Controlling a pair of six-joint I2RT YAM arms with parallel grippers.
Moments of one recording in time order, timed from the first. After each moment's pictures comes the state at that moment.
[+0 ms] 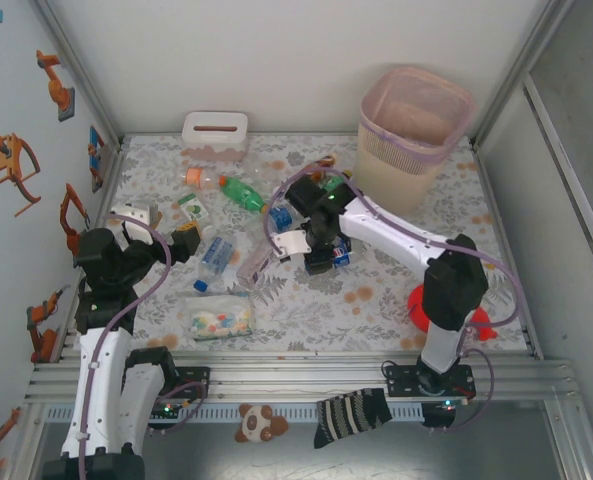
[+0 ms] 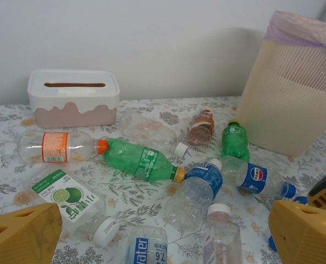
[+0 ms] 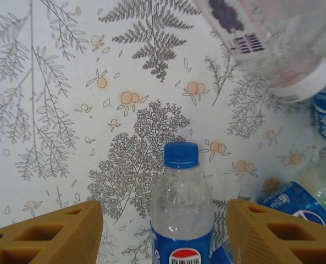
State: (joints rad) left arm 0.06 0.63 0.63 -0.26 0.55 -0.04; right arm 0.81 1.83 1.57 -1.10 -0.10 -1.07
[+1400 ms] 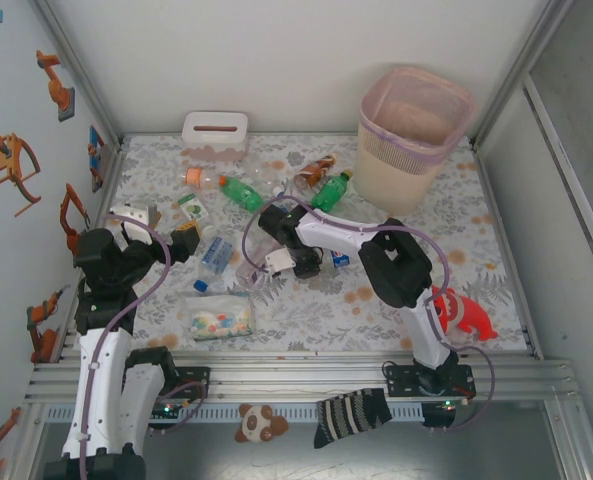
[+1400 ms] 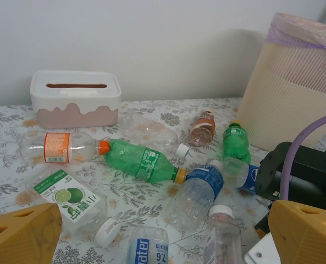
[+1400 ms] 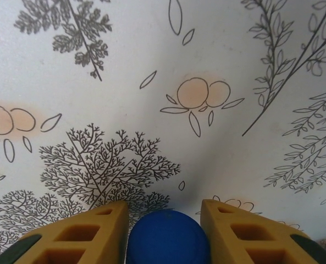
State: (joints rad) left arm 0.07 0.63 0.63 -0.26 0.55 -0.05; right arm 0.87 2.16 1.63 -1.02 0.18 -1.02
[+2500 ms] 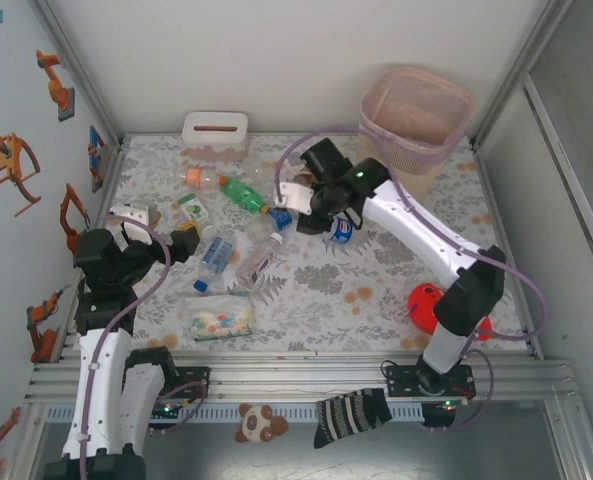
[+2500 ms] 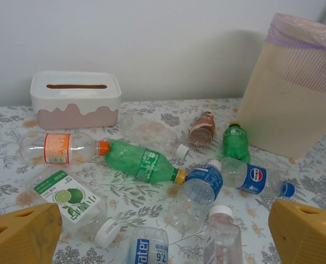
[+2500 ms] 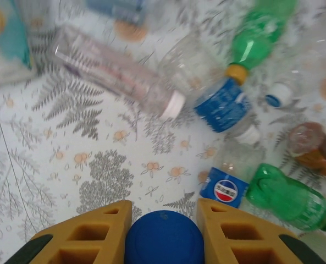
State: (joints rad) left arm 0.07 0.63 0.63 -0.26 0.55 -0.05; right arm 0.72 1.72 1.76 -1.07 -0.20 -0.71
